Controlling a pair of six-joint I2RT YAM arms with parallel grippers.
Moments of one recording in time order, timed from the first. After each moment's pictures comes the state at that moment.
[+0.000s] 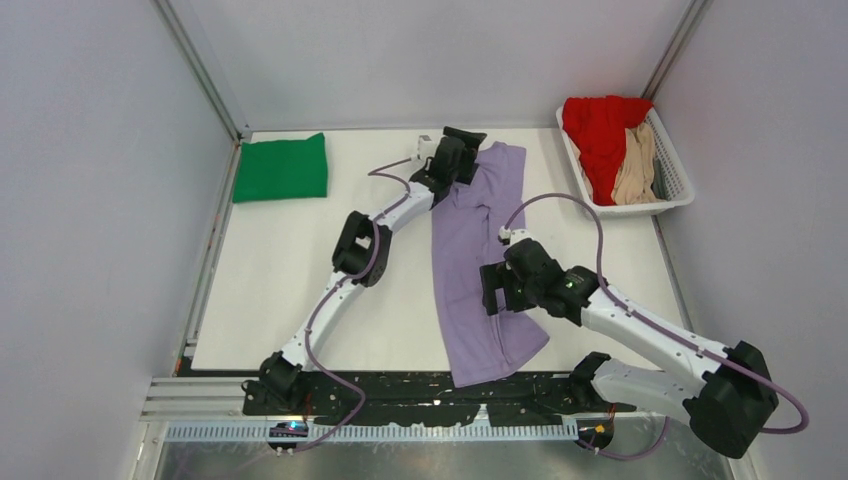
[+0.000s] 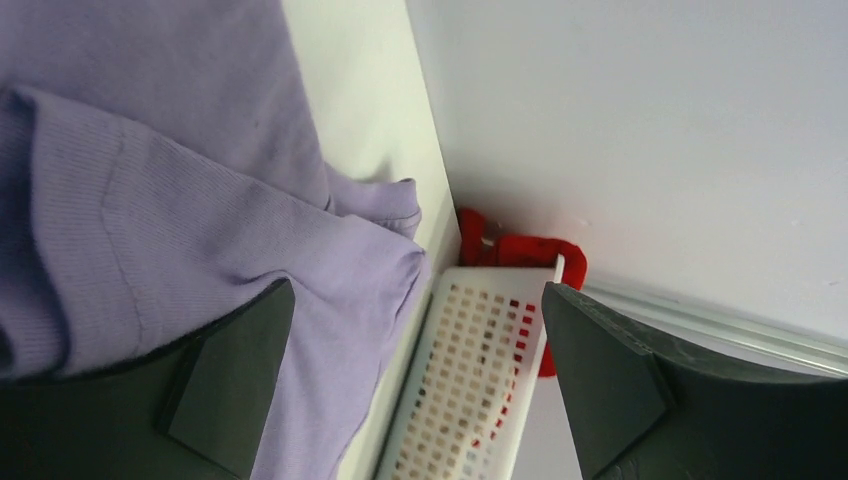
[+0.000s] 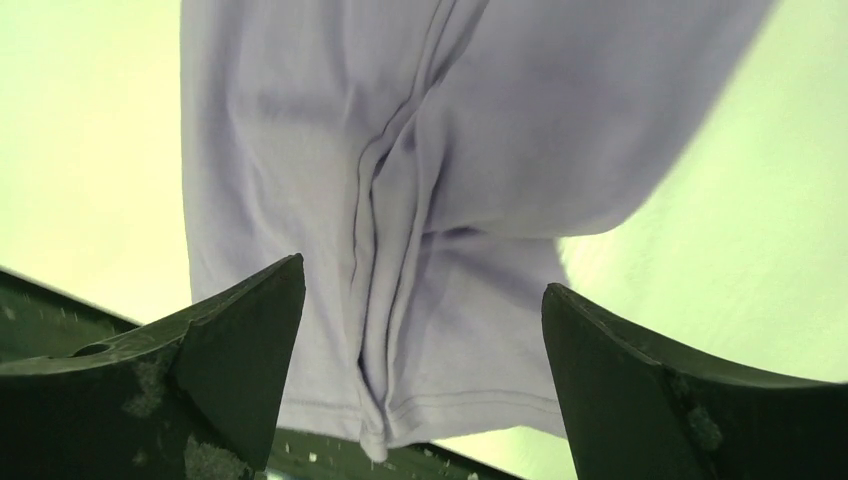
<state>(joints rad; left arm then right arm) -0.59 2.87 2.52 0.02 -0.18 -1.65 0.72 1.04 0.68 -0.60 0.10 0.43</state>
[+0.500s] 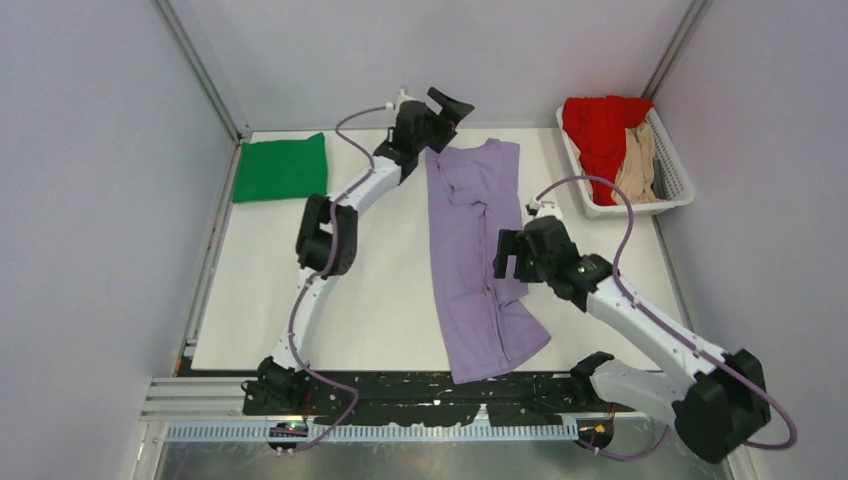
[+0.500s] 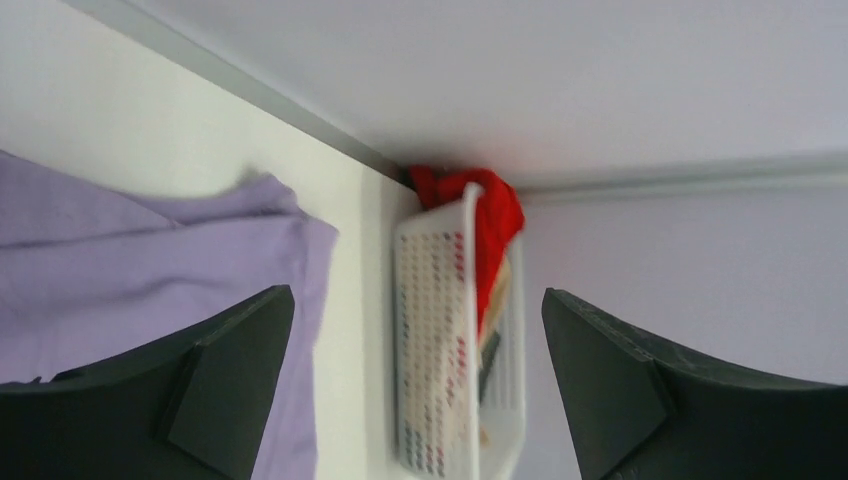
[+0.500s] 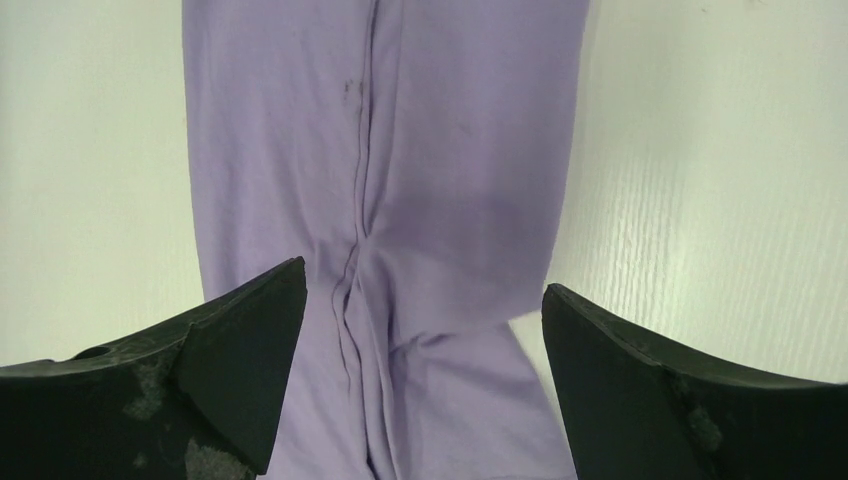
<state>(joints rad) -0.50 2.65 2.35 0.12 -0.02 -1.27 0.56 0.97 0.68 -0.49 0.21 0.50</state>
